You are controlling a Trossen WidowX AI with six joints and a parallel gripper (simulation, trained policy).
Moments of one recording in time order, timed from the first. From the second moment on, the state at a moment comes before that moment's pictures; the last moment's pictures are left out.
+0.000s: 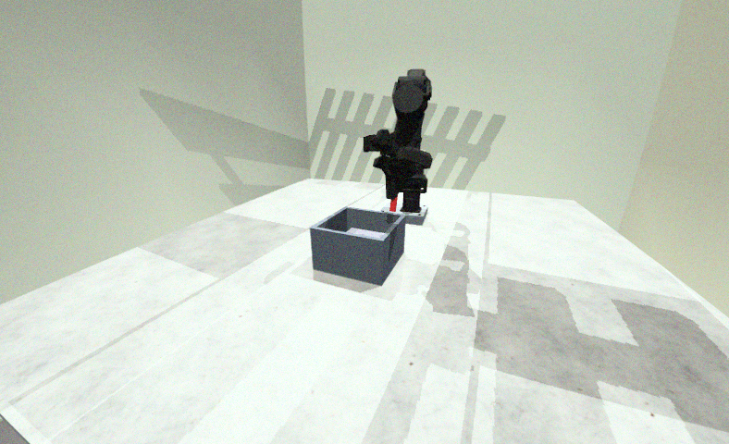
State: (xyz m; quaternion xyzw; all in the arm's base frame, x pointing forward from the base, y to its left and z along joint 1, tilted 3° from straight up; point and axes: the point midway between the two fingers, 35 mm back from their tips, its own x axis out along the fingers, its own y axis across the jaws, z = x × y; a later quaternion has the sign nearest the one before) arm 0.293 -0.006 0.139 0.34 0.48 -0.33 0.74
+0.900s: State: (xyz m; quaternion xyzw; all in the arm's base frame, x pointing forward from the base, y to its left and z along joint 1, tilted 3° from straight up) arm 0.333 -0.067 0.092 0.36 0.49 -0.37 0.70
